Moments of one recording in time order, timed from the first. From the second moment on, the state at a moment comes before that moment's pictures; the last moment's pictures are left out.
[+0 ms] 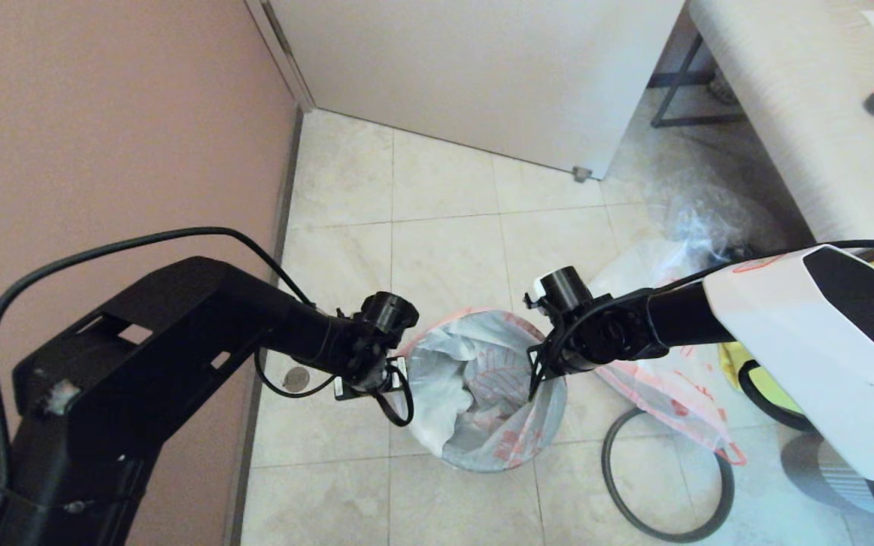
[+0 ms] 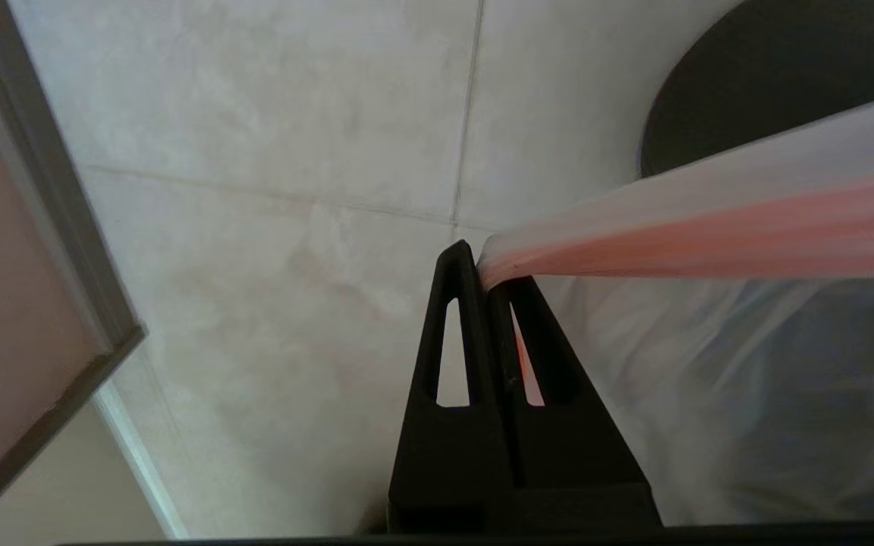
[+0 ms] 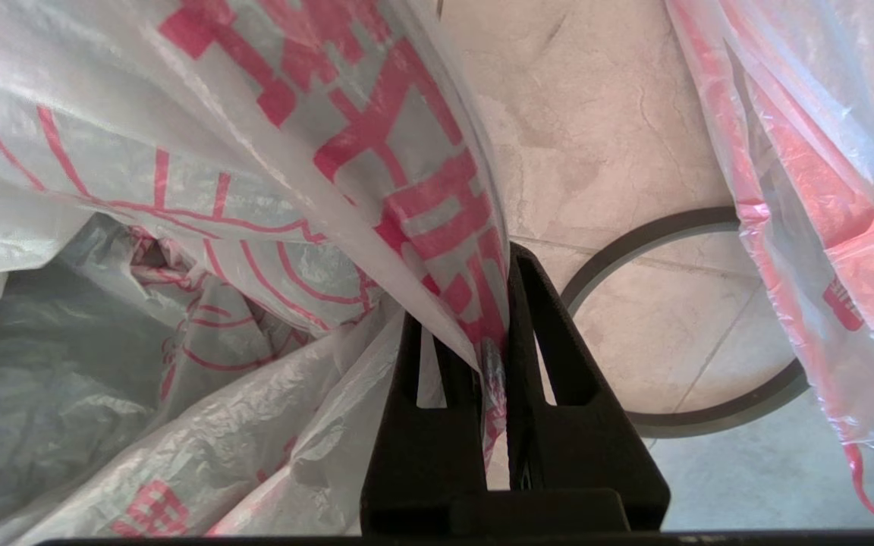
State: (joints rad) left arm -0.43 2.39 -1.49 0.11 0.41 -0.51; right arm 0.51 2.37 -1.72 0.22 -0.28 0.16
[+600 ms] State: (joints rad) left arm -0.36 2.42 -1.60 0.06 0.28 -0.72; right arm 0.50 2.36 -1.71 0.23 -0.27 0.12
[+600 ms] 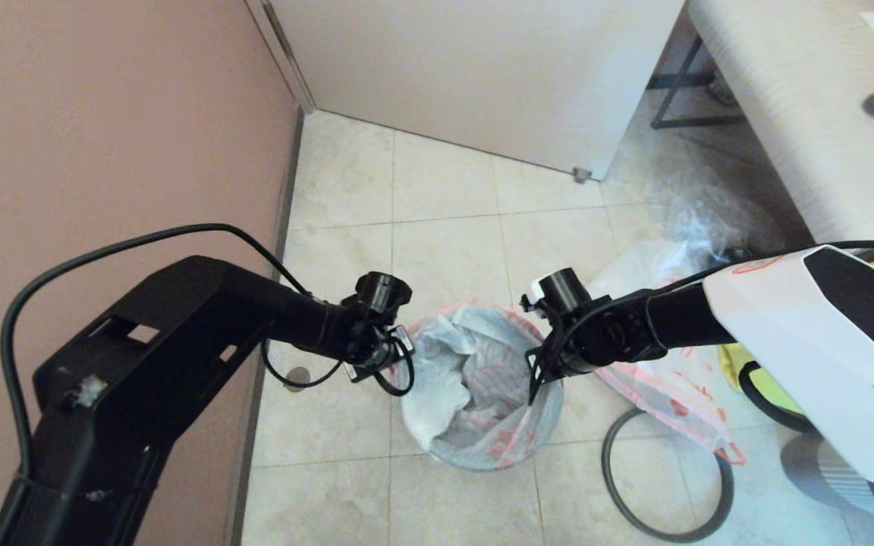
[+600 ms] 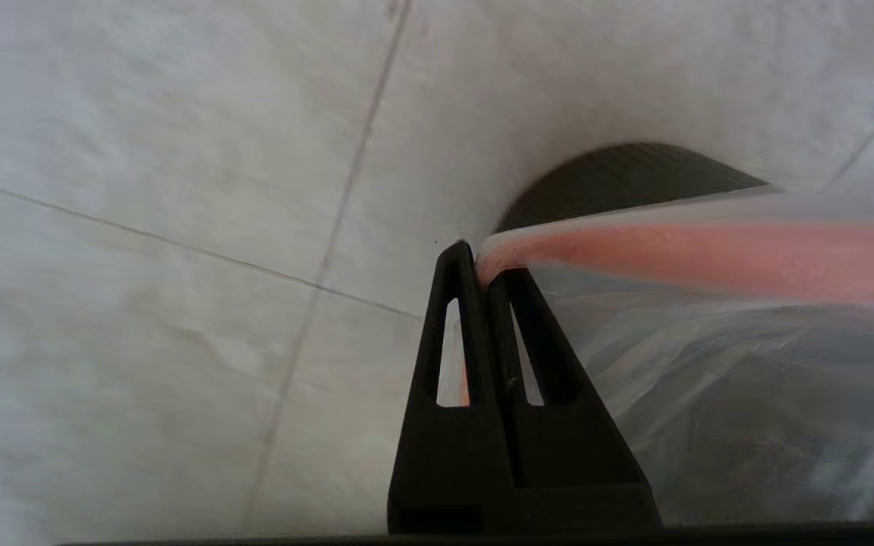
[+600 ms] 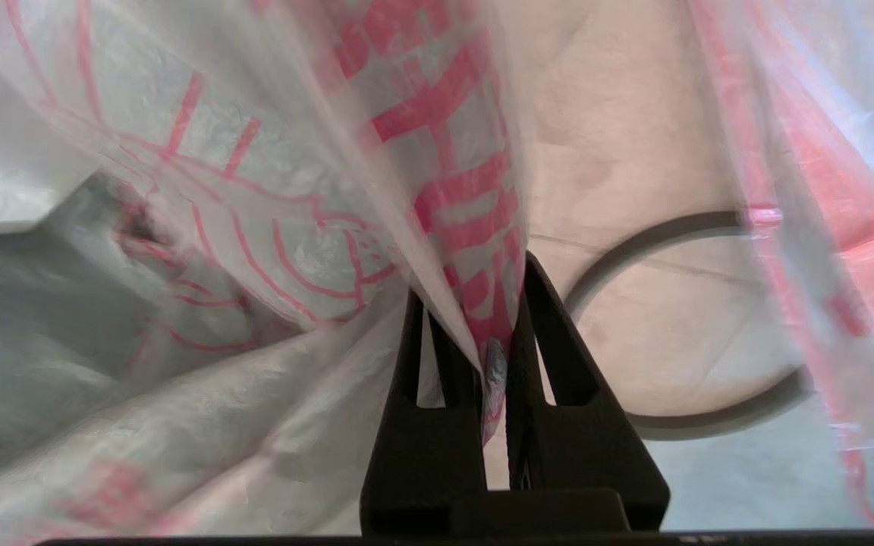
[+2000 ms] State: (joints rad) left arm -0.33 2.16 -1.61 0.33 0.14 -0.71; right arm 0.50 2.34 -1.70 0.23 -0.27 0.06
